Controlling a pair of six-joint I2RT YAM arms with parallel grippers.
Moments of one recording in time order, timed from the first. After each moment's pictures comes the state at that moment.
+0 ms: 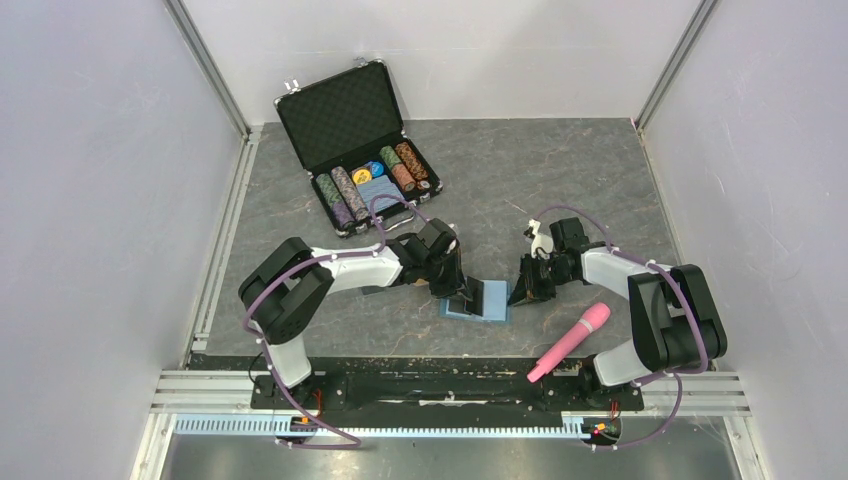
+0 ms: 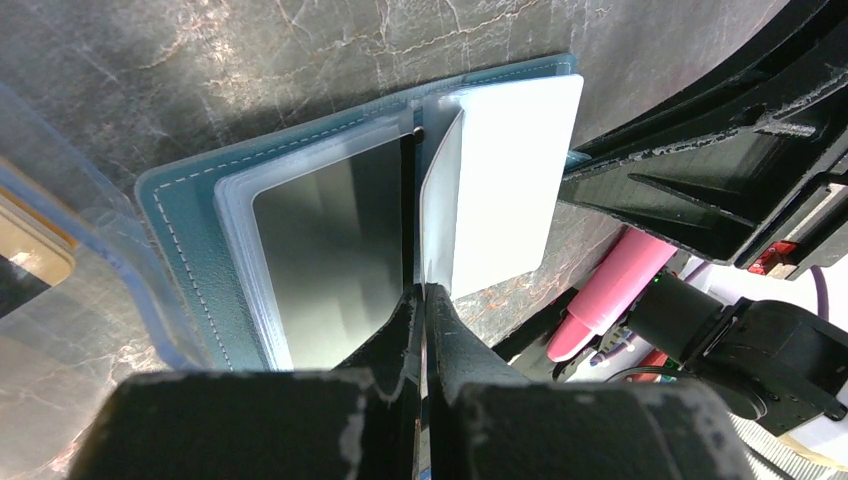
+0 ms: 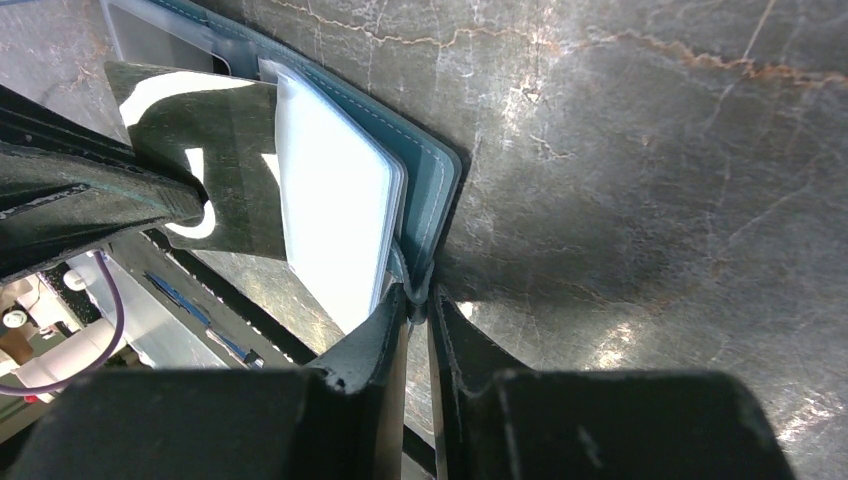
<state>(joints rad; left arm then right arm) -0.86 1.79 1.00 -0.13 0.30 -0.92 0.18 1.49 0.63 -0.40 -0.61 0.19</state>
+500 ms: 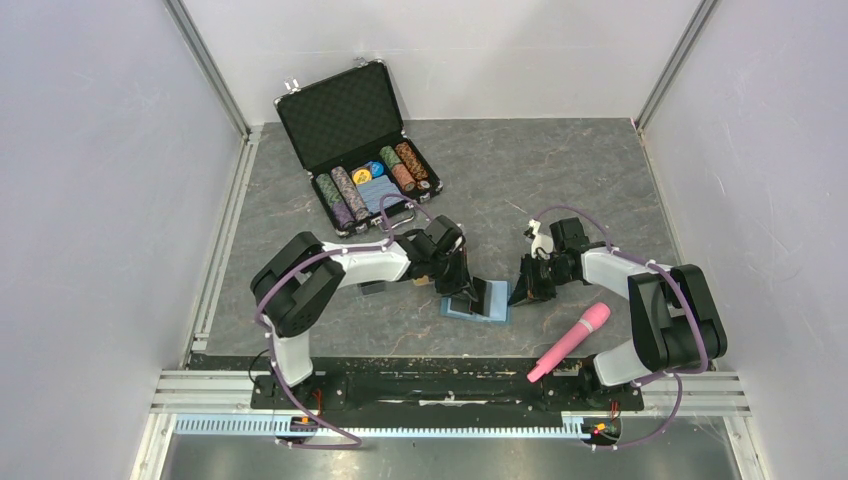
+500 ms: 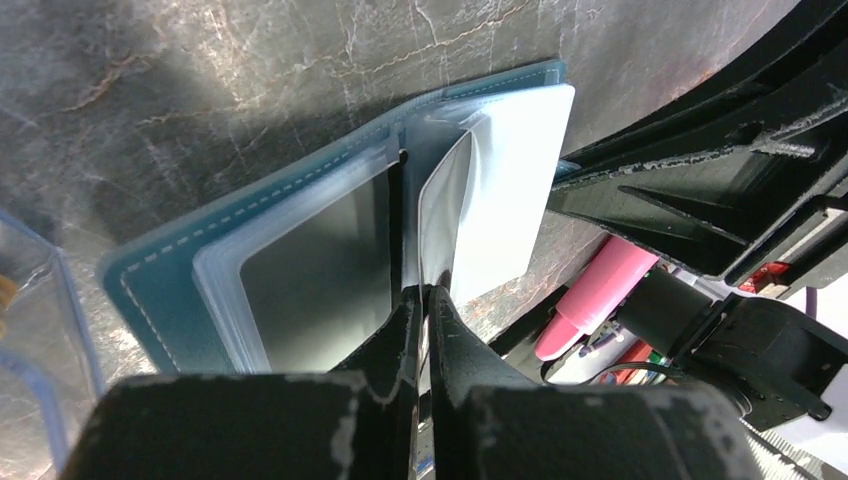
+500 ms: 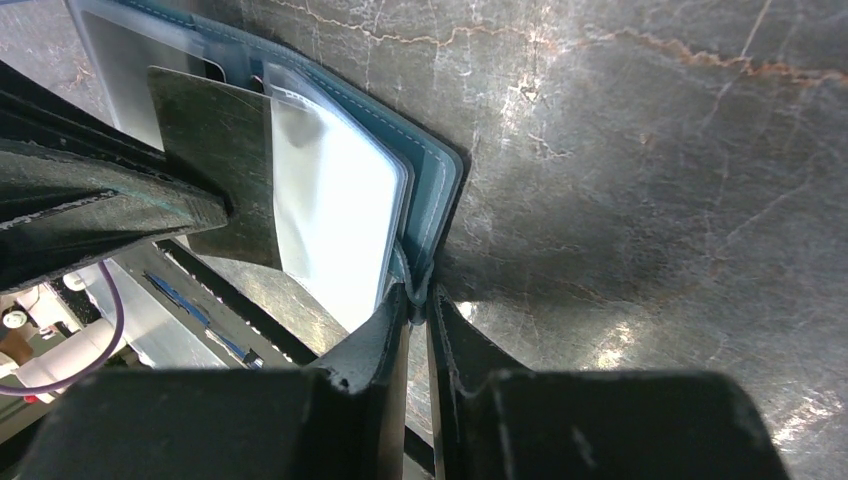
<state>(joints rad) -0.86 1.85 1.06 -0.15 0.35 -0.92 0.18 1.49 0.62 -0.40 -0.61 0.19</state>
